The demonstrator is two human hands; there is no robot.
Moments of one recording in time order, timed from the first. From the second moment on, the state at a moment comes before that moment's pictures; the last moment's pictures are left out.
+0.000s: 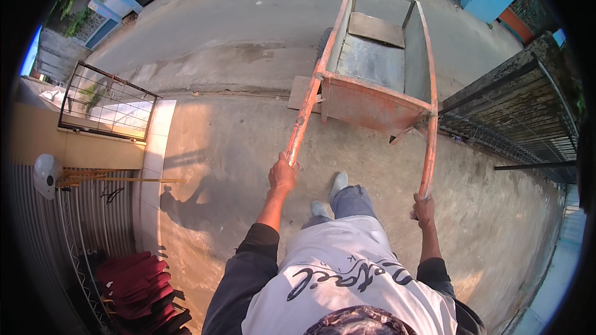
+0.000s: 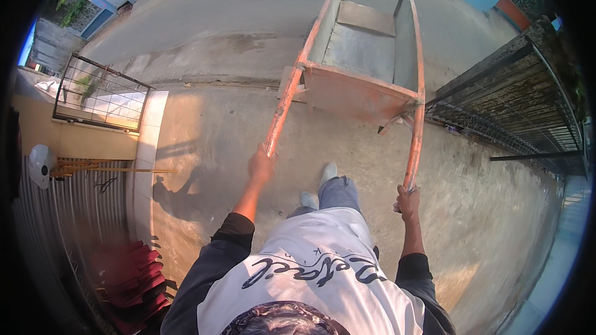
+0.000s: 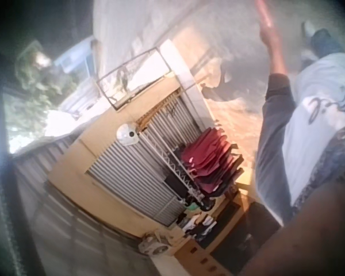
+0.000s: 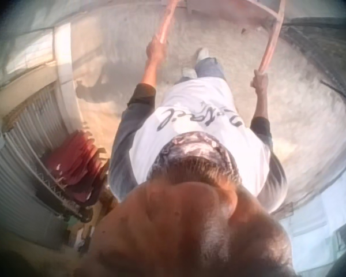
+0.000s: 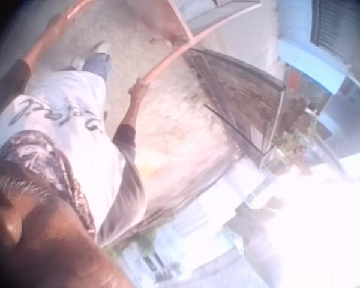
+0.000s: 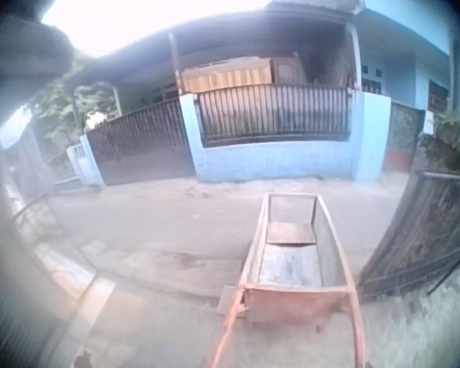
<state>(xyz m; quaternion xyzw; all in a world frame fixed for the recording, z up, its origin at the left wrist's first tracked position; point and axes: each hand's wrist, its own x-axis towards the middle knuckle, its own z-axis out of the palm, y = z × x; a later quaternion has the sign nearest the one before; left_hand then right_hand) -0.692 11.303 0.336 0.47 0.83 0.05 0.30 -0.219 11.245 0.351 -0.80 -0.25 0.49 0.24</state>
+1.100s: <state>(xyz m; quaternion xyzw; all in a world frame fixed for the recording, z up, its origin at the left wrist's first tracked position) -0.835 12.081 0.228 0.57 0.77 -0.02 0.29 -0.395 11.889 0.240 -0.82 -0.11 0.46 0.33</state>
